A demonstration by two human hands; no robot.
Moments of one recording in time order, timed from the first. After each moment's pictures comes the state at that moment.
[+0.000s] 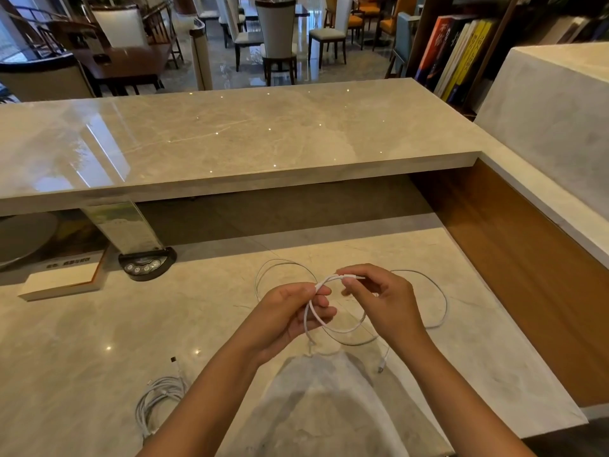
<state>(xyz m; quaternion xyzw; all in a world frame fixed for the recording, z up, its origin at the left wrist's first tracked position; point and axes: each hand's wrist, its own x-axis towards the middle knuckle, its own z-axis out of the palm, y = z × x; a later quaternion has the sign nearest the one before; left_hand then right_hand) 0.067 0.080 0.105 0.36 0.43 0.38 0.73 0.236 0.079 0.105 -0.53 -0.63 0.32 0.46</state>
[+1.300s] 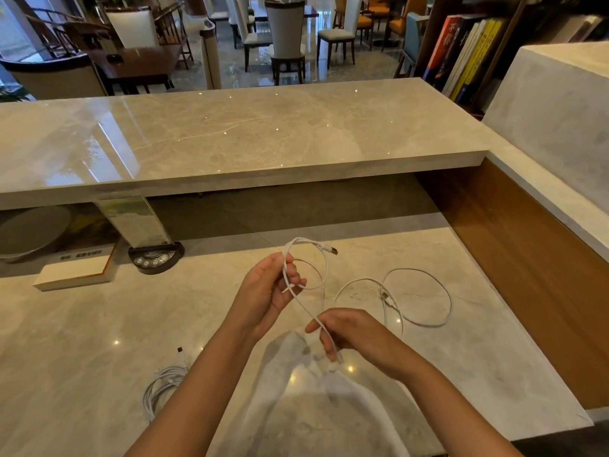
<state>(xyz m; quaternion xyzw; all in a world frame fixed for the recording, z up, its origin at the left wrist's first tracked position) 0.052 0.096 0.099 0.29 0.40 0.54 0.68 0.228 0.060 0.073 -0.41 -0.60 0.65 0.24</state>
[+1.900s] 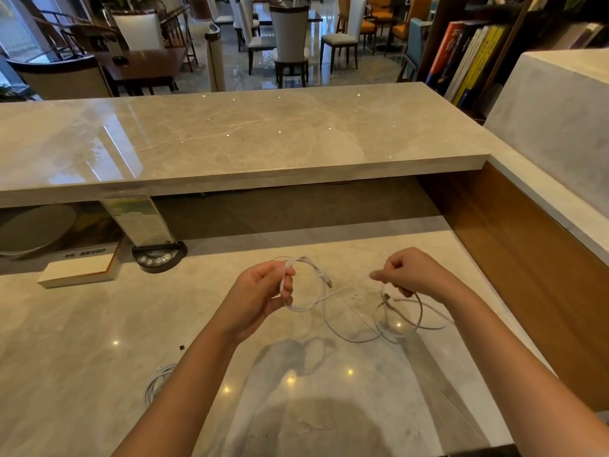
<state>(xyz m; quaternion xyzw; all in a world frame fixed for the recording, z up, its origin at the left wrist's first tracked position) 0.030 0.089 0.099 0.41 0.45 0.45 0.65 0.293 0.141 0.105 -0.66 -0.64 0.38 0.12</state>
